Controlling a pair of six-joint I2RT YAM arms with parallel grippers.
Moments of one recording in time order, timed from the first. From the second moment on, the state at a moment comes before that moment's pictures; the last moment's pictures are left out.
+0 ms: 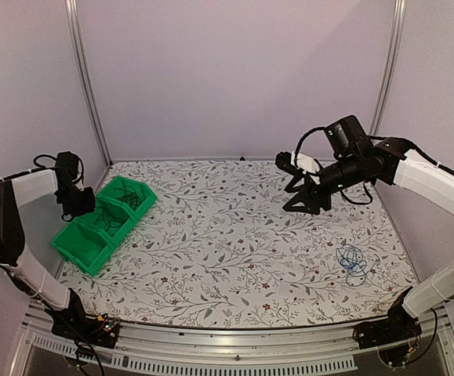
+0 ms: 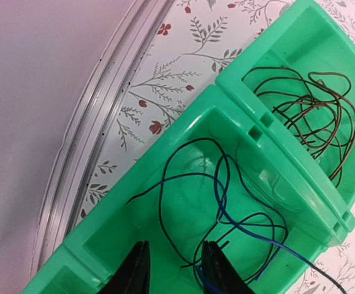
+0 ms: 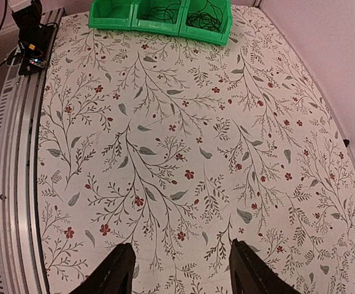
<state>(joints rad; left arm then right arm) 0.17 1.55 1.02 -0.54 -0.07 -0.23 0.63 1.41 1.34 -0.73 -0.47 -0.59</state>
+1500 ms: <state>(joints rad) 0.05 1.52 1.14 -0.78 -0.15 -0.06 0.50 1.56 1.53 -0.96 -0.51 -0.58</state>
